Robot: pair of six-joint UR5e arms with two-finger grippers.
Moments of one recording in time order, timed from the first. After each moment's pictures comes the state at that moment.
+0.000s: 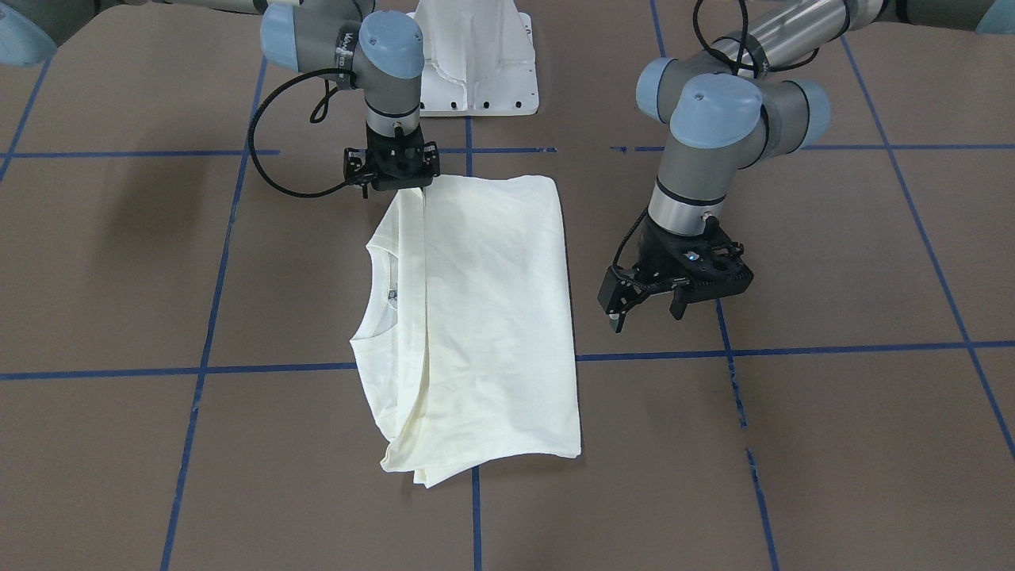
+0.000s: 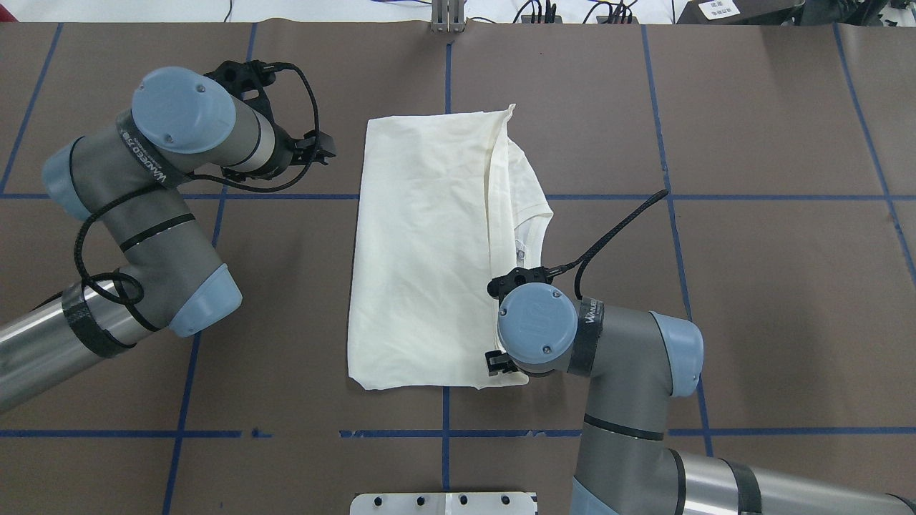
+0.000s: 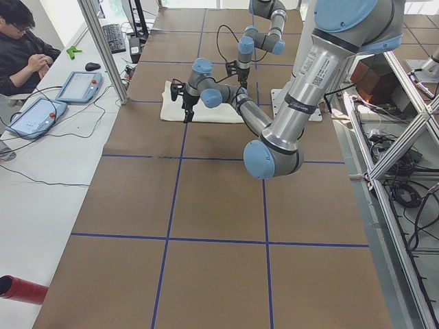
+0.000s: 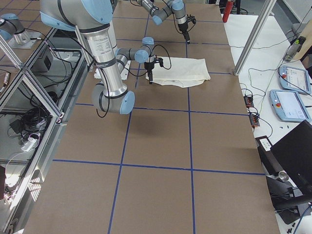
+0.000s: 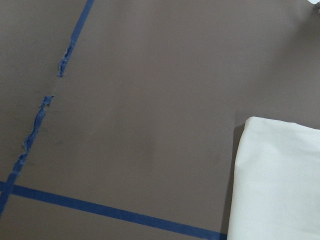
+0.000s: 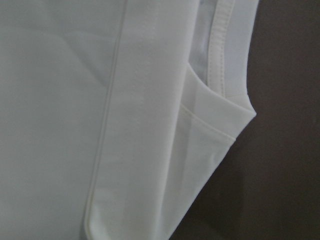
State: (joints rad) left arm -0.73 -2.11 -1.65 -1.85 -1.76 -1.34; right arm 0.32 -1.04 1.79 -1.73 1.71 1.11
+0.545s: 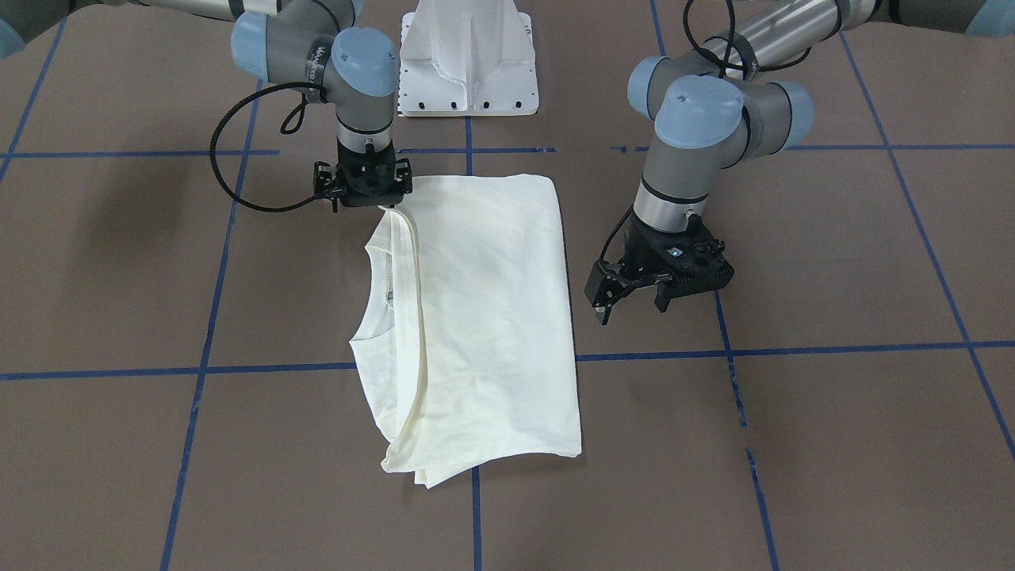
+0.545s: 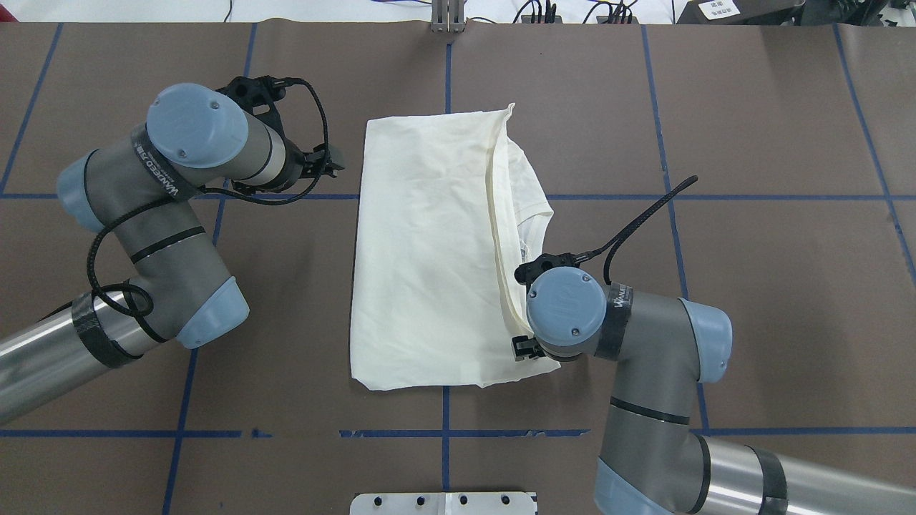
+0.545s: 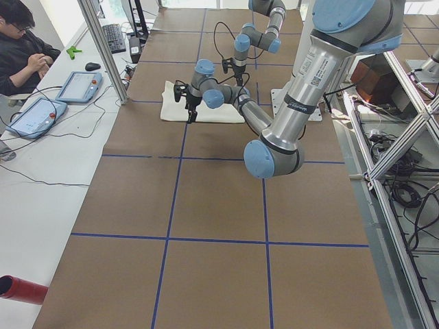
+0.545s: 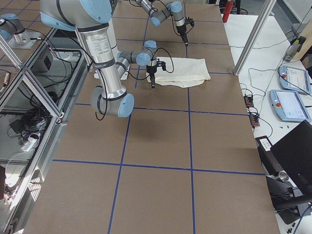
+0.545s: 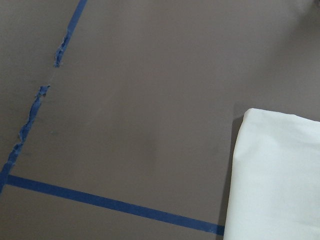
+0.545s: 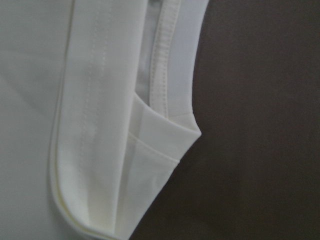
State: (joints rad) left arm -0.71 -2.11 -1.64 -1.86 -1.76 -1.36; right arm 0.36 -1.11 1.83 -1.73 1.71 1.09
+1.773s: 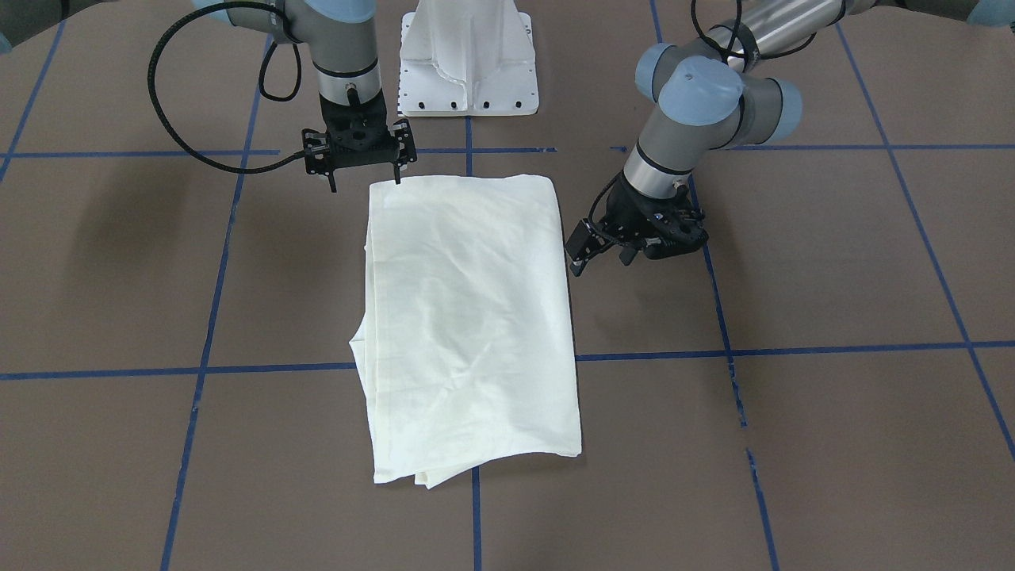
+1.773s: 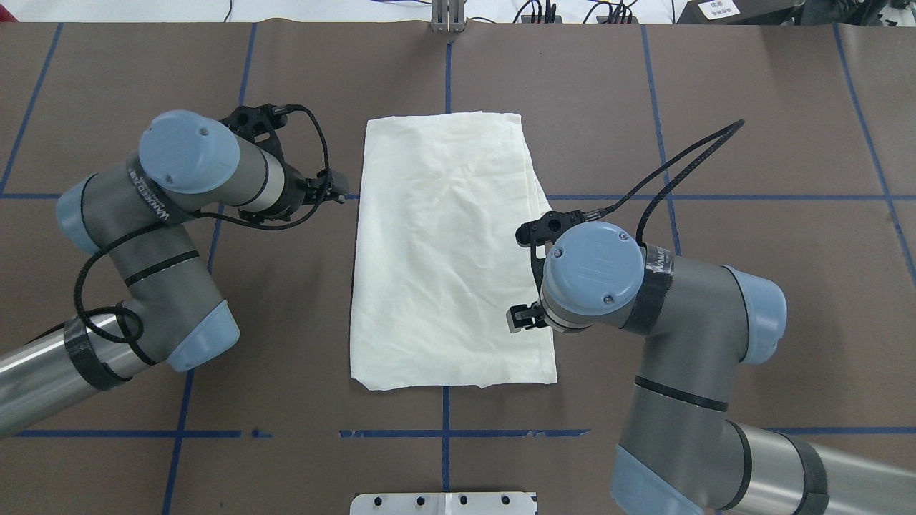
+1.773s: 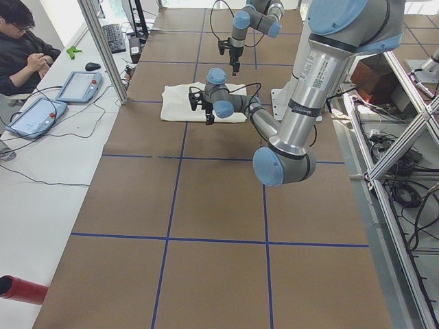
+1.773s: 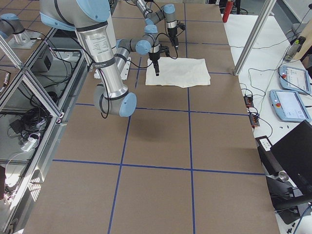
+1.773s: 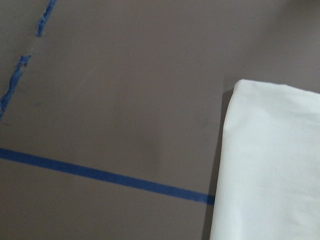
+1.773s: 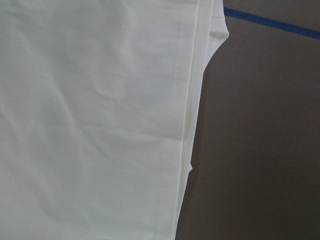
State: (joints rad) left arm -0.58 -1.98 -1.74 -2.03 -1.87 -1.64; right arm 0.43 -1.06 2.01 -1.81 1.73 1.05
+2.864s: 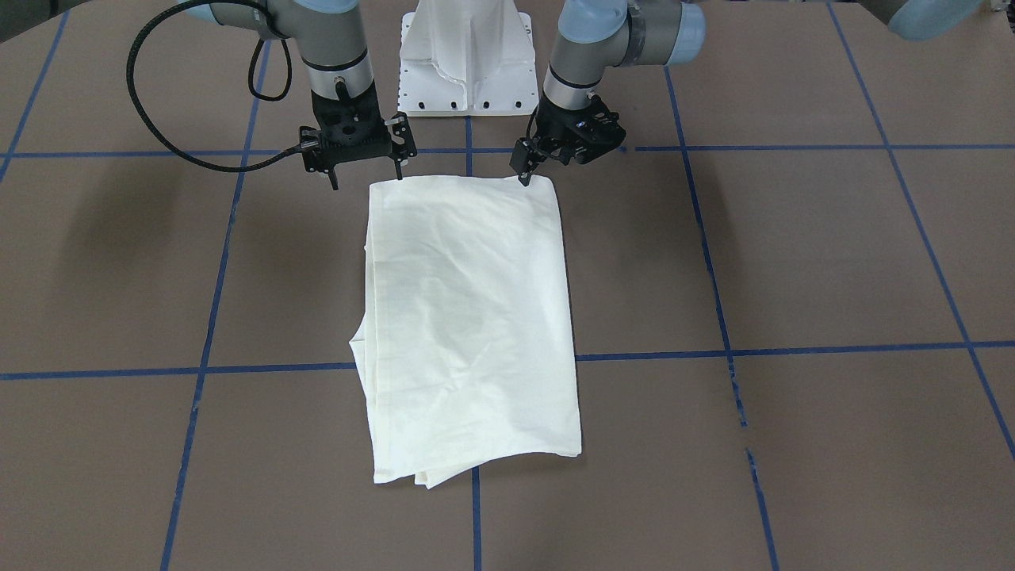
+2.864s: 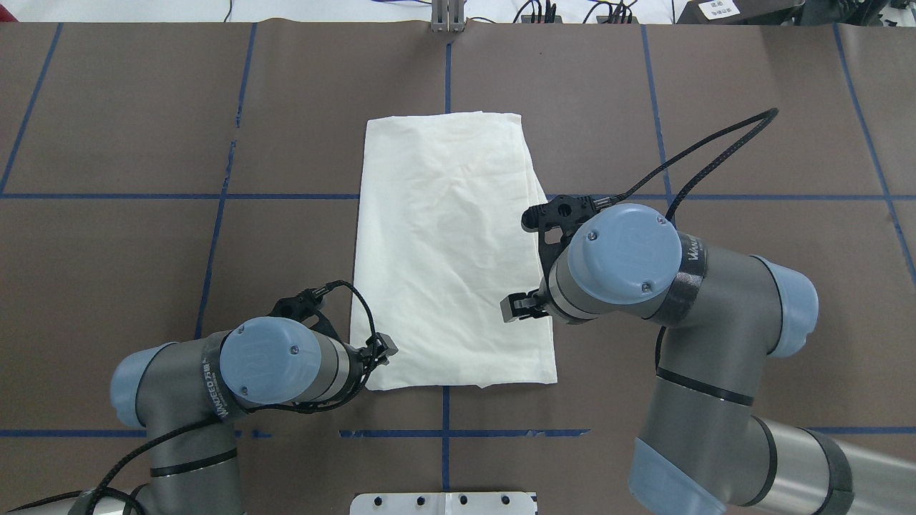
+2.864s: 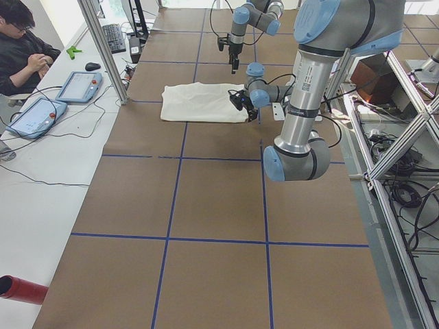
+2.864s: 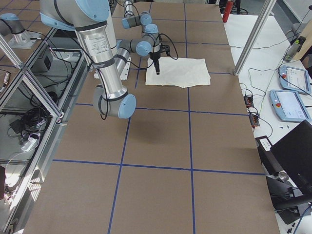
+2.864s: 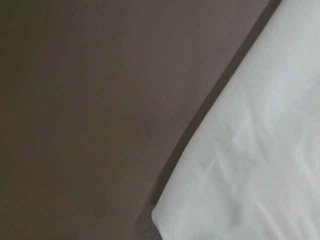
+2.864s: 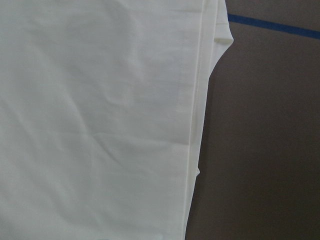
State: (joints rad) left arm -0.28 -2.00 -1.87 -1.73 -1.68 -1.99; right arm 0.44 -1.09 2.02 -1.74 1.75 1.07
